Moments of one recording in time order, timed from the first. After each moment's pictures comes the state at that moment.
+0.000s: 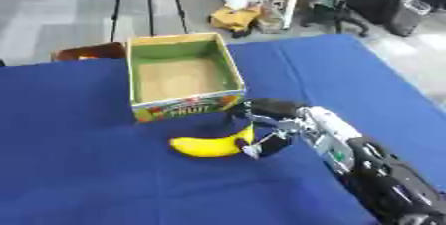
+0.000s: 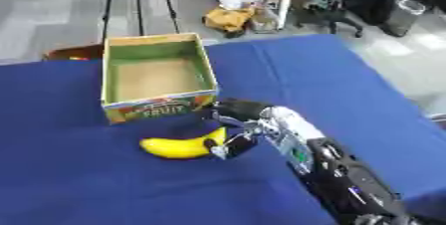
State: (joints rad) left arm -0.31 0.31 -0.14 -1.73 0.07 -0.07 0.07; right arm -0.48 -0.57 0.20 -1.45 0.75 -0.34 0.43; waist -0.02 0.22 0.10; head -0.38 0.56
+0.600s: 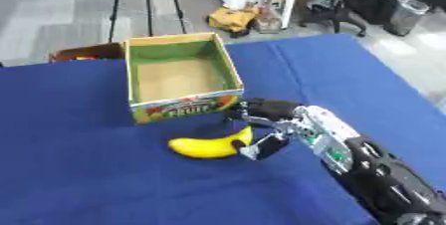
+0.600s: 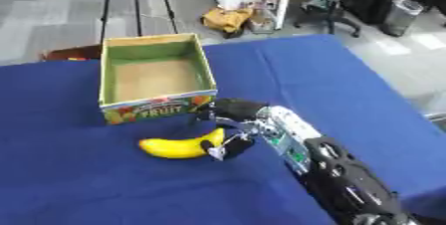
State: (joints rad) left arm -0.31 0.31 -0.14 -1.73 0.07 -0.07 0.07; right arm -0.48 -0.57 0.23 -1.47 0.75 -0.36 0.45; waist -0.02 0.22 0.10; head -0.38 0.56
